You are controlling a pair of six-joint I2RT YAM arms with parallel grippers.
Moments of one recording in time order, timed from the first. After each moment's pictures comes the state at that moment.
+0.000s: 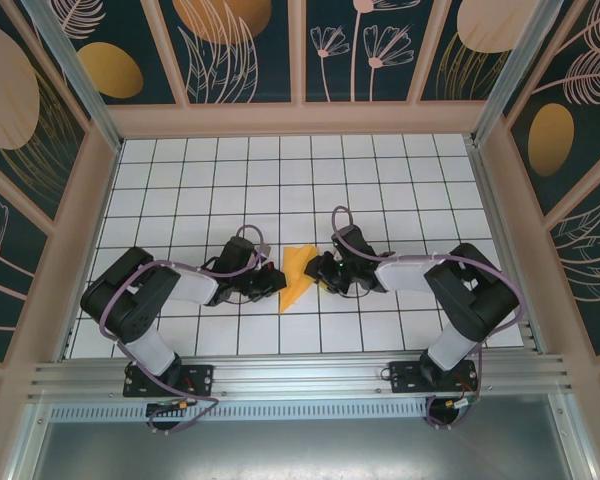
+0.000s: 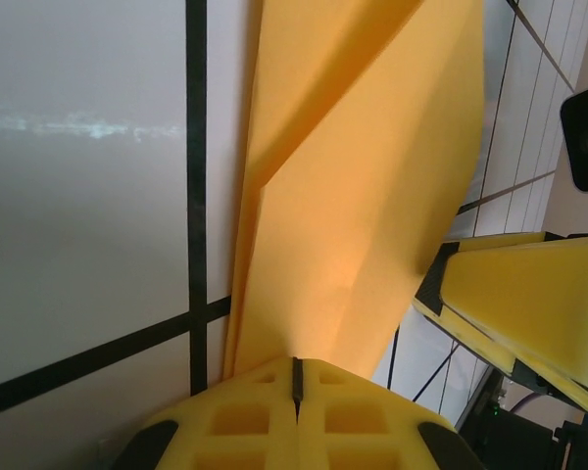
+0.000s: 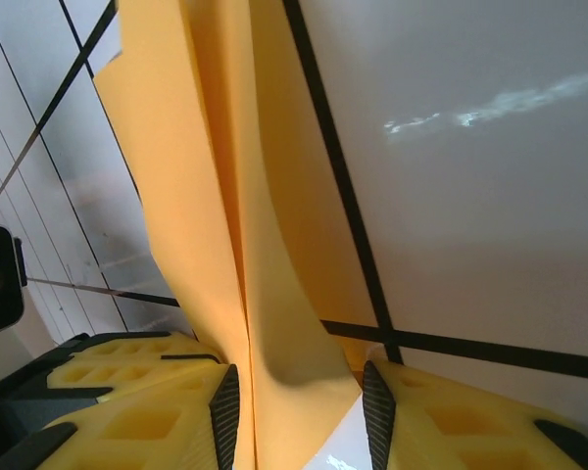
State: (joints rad) left arm -0.60 1.68 0.49 0.40 0.57 -1.02; right arm 0.70 1.64 0.65 0.11 -0.39 1.17
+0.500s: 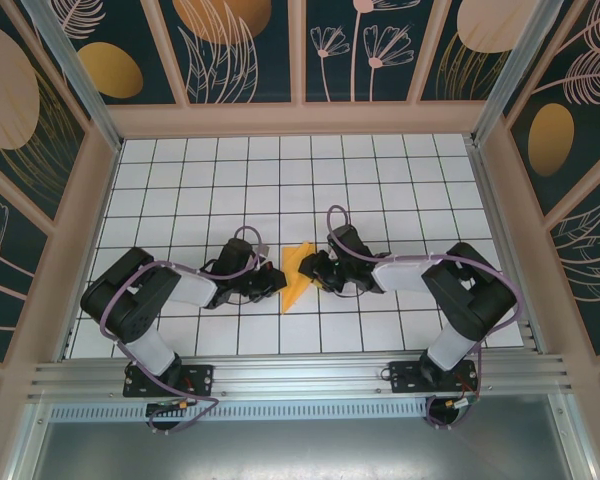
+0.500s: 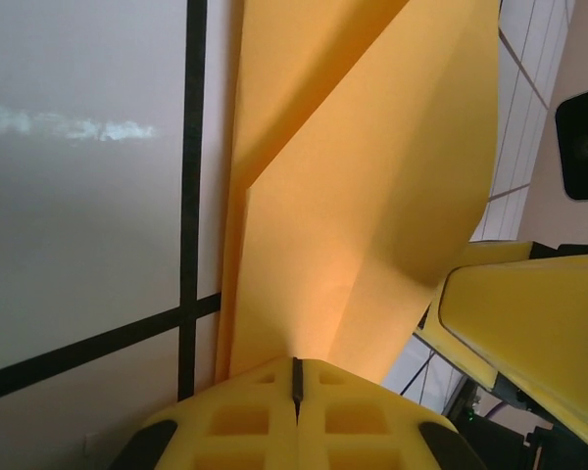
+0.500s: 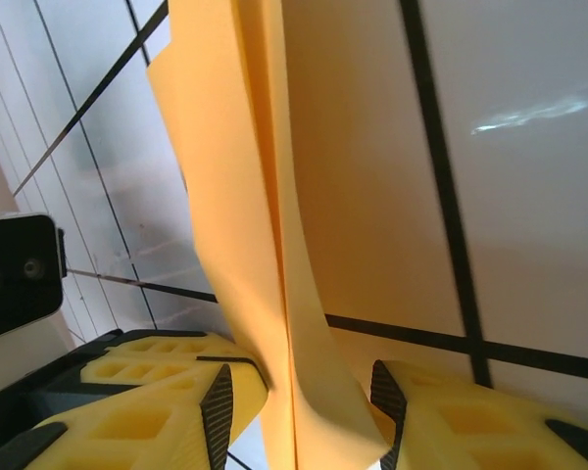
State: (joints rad) left arm -0.60 1.68 0.46 0.48 0.57 -1.09; right arm 0.73 1.65 0.66 0.17 -0.38 1.17
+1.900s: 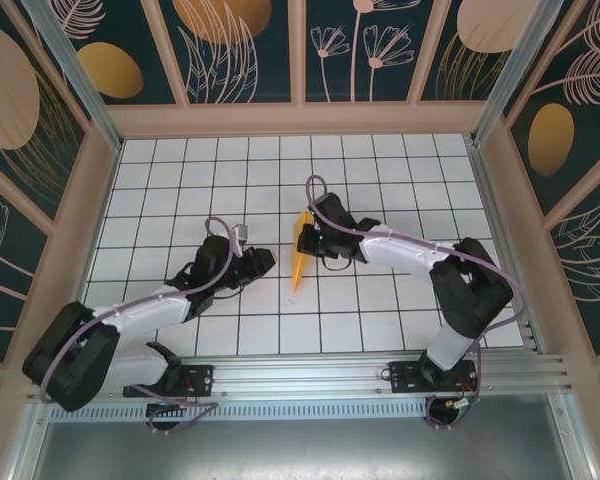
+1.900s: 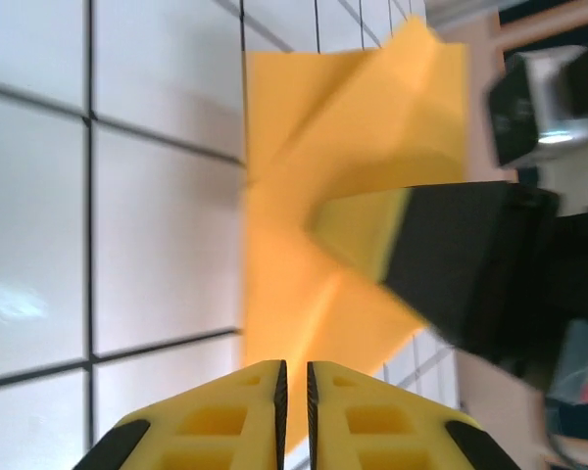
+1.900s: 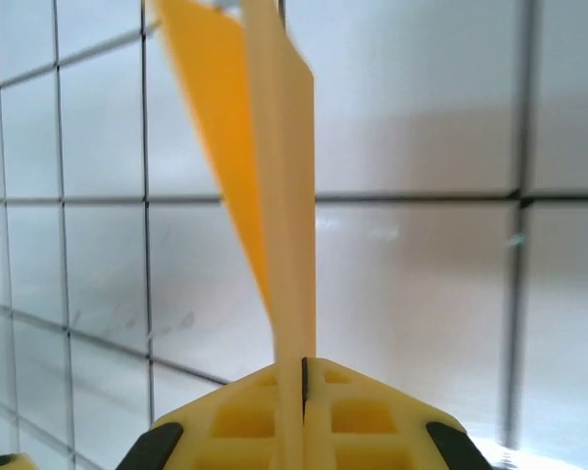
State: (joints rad) left arm -0.60 1.21 0.42 0.32 0.26 -1.04; right arm 0.75 1.66 1.09 -0.33 -0.09 0.81
